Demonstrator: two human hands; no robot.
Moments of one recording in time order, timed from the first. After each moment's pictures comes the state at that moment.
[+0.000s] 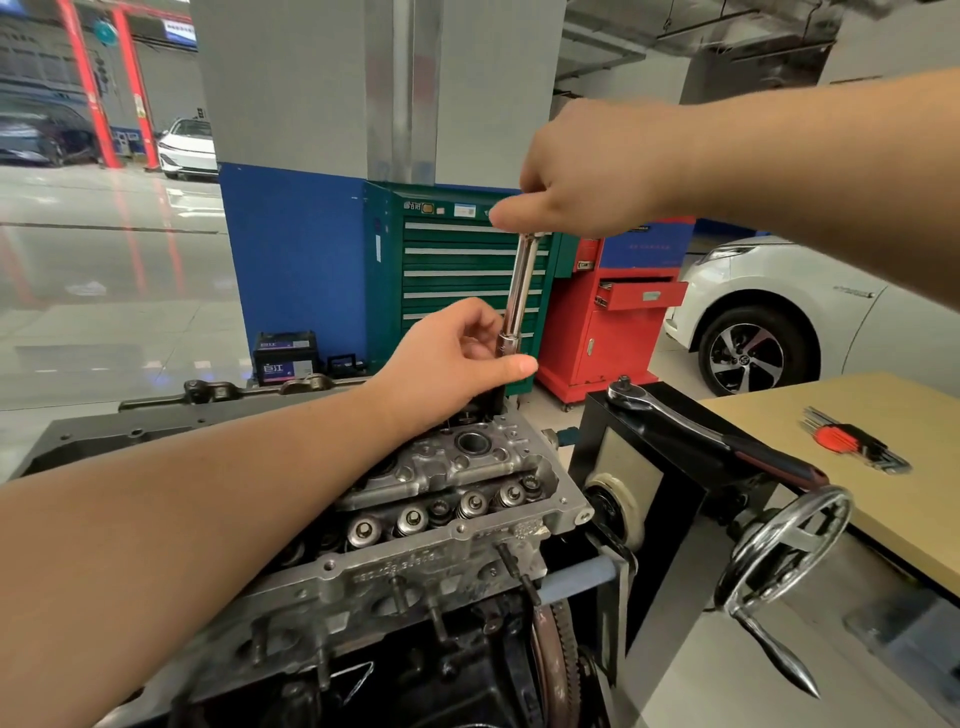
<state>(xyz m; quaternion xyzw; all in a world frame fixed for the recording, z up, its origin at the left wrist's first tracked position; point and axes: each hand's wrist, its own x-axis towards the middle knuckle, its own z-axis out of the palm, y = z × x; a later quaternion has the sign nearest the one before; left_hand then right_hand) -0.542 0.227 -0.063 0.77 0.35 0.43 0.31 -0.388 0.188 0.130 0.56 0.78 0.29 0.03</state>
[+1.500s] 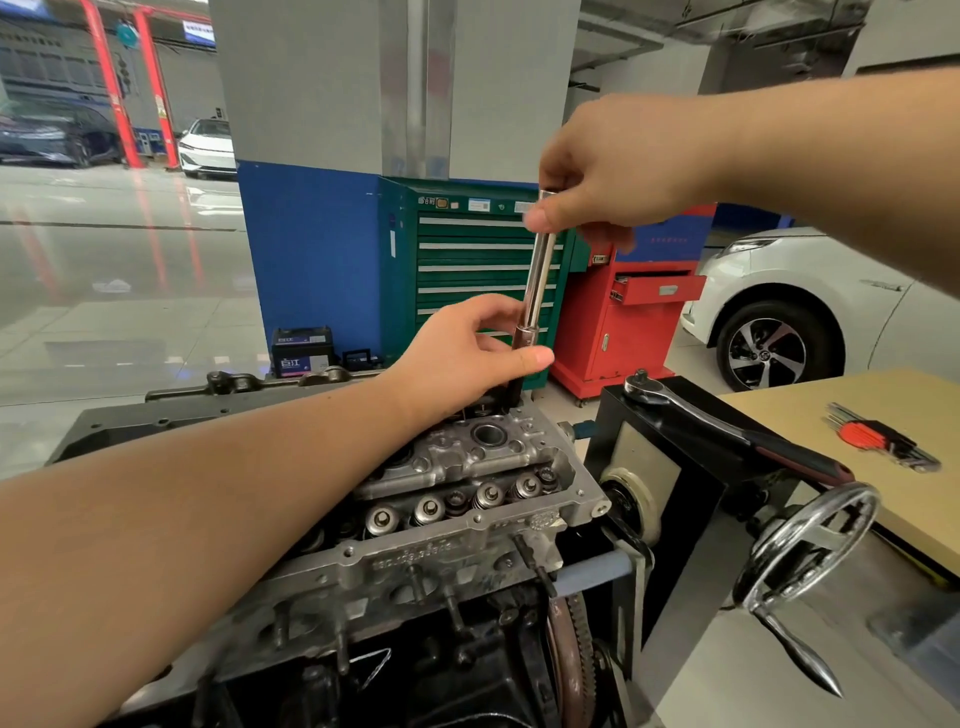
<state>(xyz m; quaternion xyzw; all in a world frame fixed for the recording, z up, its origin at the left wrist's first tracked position) -0.543 0.228 -0.063 0.76 0.35 0.43 0.33 -0.377 0.185 0.125 0.55 0.82 0.16 -0.02</state>
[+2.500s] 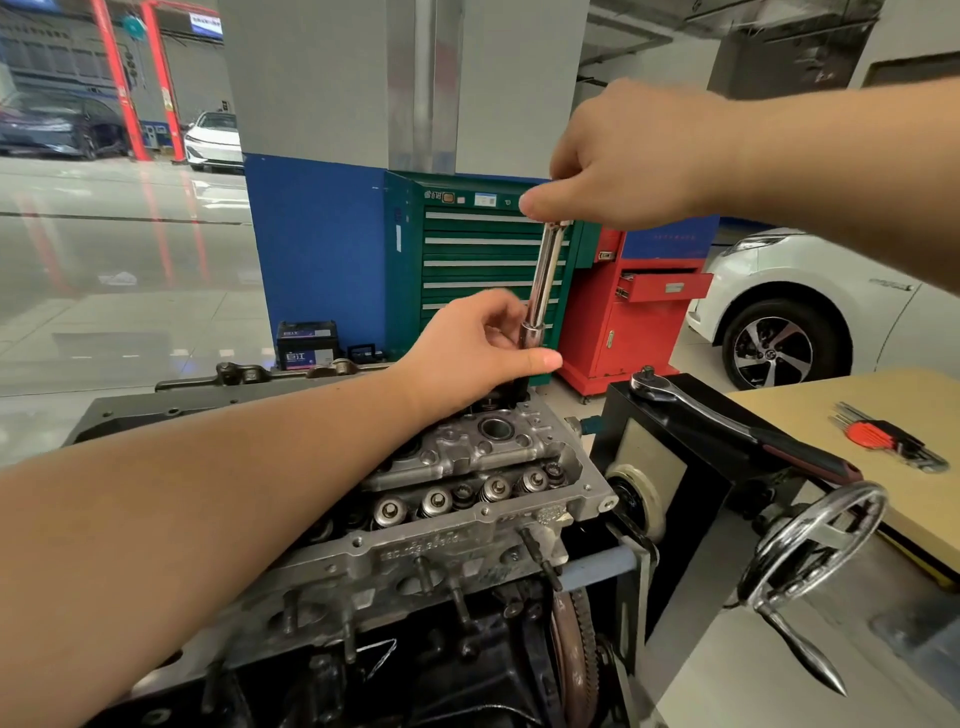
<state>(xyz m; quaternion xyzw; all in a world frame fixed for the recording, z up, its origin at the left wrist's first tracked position) -0.543 0.227 -0.062 0.77 0.35 0.43 0.31 -0.386 0.180 0.120 0.57 0.77 0.28 -0.04</state>
